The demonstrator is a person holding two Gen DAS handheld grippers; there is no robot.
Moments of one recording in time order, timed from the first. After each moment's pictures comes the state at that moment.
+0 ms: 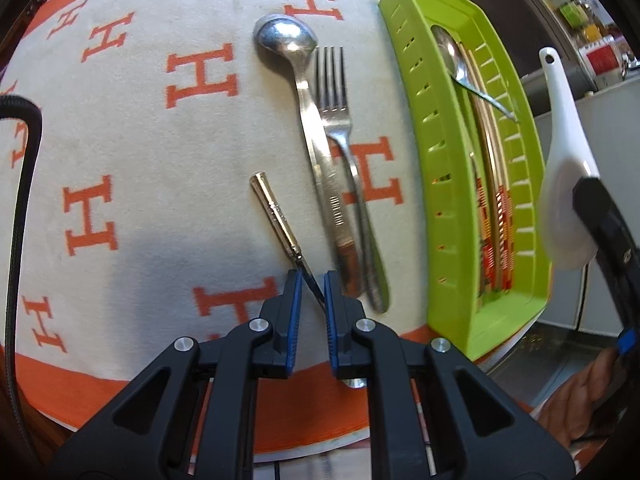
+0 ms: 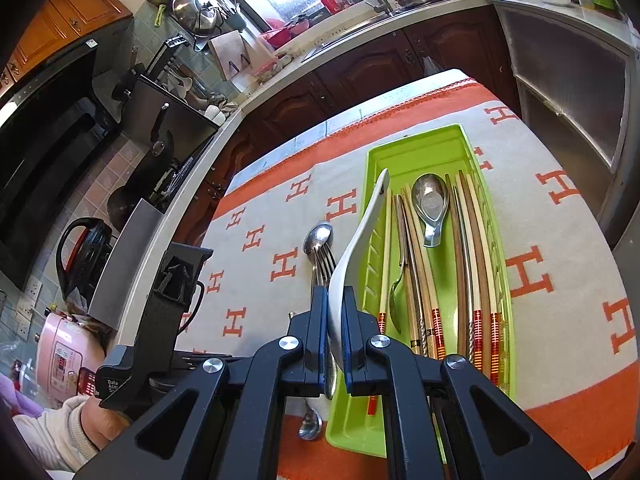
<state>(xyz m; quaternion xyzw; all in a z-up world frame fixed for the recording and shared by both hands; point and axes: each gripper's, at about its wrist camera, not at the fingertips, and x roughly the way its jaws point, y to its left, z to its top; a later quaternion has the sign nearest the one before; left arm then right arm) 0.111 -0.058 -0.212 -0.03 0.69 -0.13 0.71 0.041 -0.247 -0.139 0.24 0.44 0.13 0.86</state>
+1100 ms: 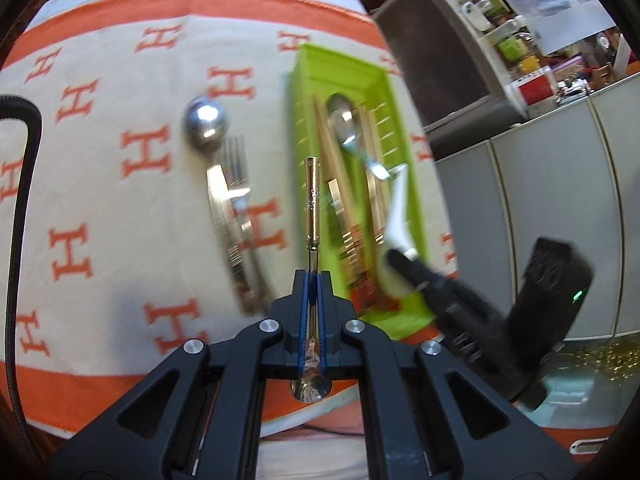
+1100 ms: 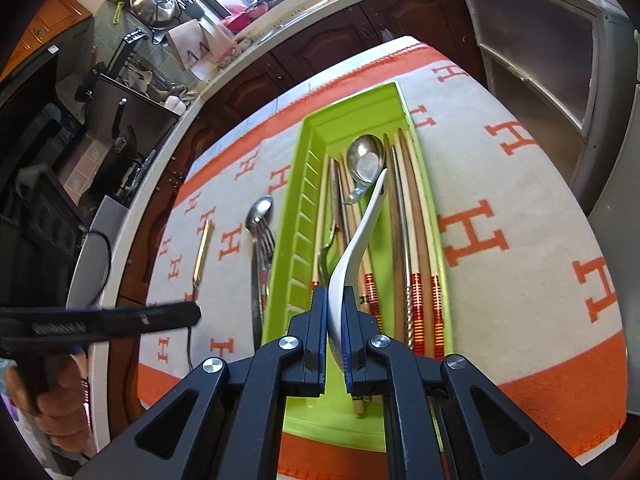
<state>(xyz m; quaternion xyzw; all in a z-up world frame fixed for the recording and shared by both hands) 0.106 -0.072 -0.121 -0.12 0.63 -0.21 0.73 0.037 -0.279 -0.186 0.25 0.49 0.08 0.83</state>
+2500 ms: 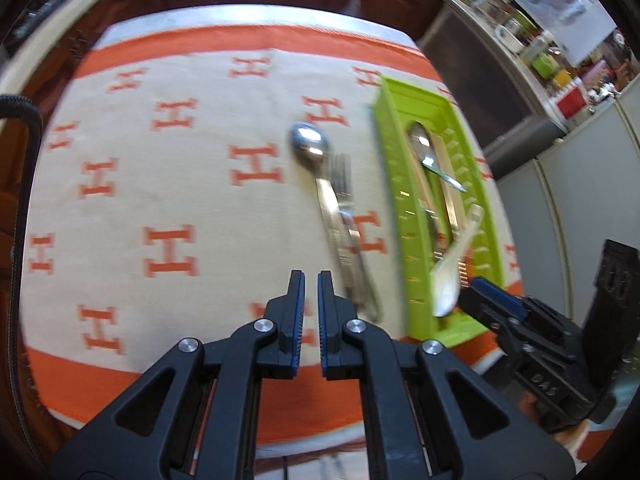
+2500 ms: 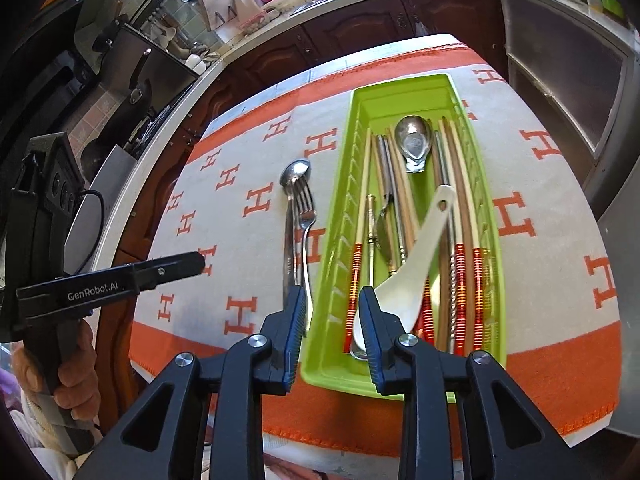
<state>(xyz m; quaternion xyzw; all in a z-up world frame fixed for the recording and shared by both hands) 0.075 0.010 -0.132 -0.06 0.57 -0.11 0.81 0.021 -0.227 -0.165 0.17 0.52 0.12 0.83</state>
